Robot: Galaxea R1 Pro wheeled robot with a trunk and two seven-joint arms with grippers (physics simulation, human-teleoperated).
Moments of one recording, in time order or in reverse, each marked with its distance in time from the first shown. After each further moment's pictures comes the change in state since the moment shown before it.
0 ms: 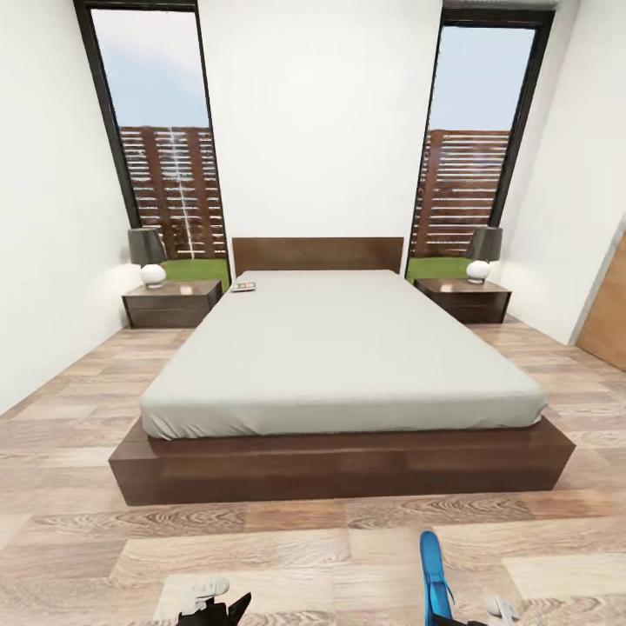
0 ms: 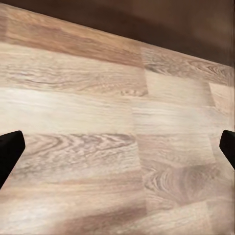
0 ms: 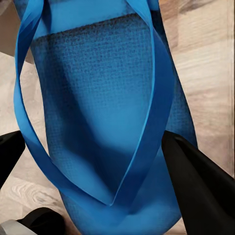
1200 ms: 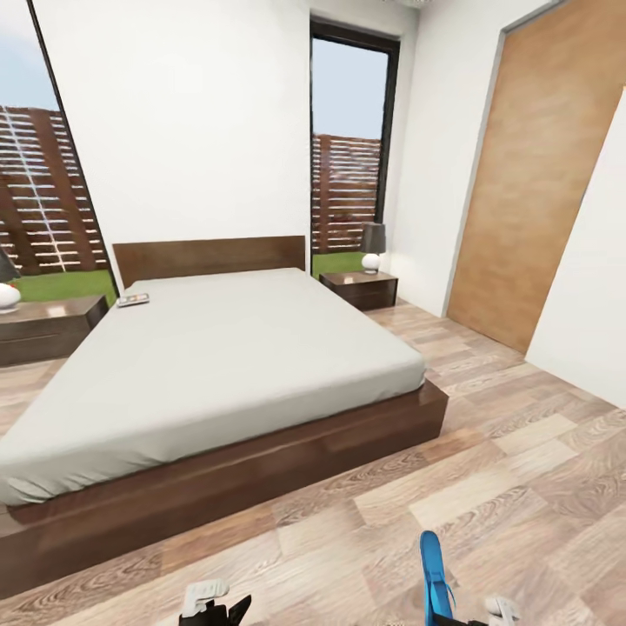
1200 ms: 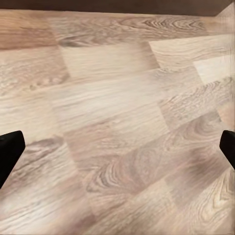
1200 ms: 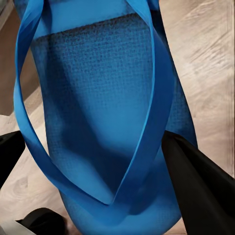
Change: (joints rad) left arm 0.000 0.000 -0.001 0.008 0.000 0.000 -0.001; right arm 0.000 -0.002 0.000 -0.002 -0.001 0.000 0.001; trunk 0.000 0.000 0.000
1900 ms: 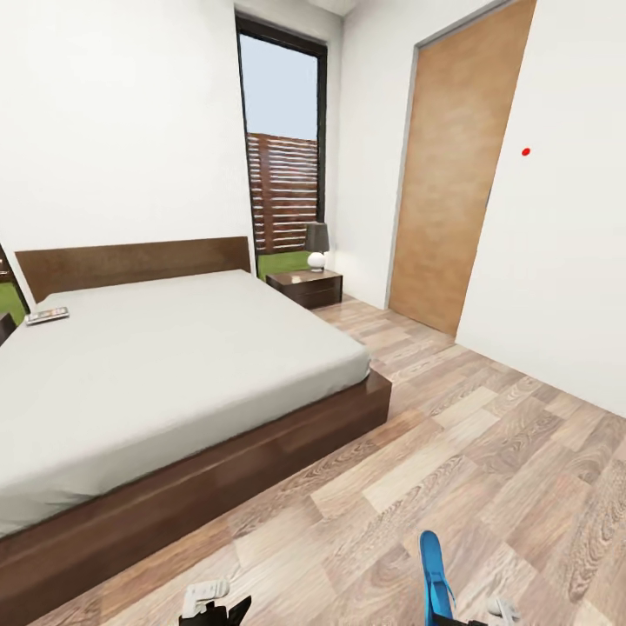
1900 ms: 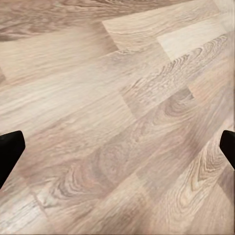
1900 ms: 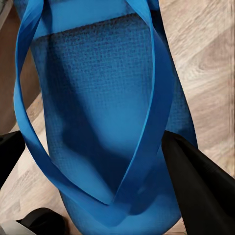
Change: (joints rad) left arm 0.000 0.000 0.000 0.004 0.000 0.000 0.000; right arm 0.000 0.000 0.000 0.000 0.001 0.000 0.000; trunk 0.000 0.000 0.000
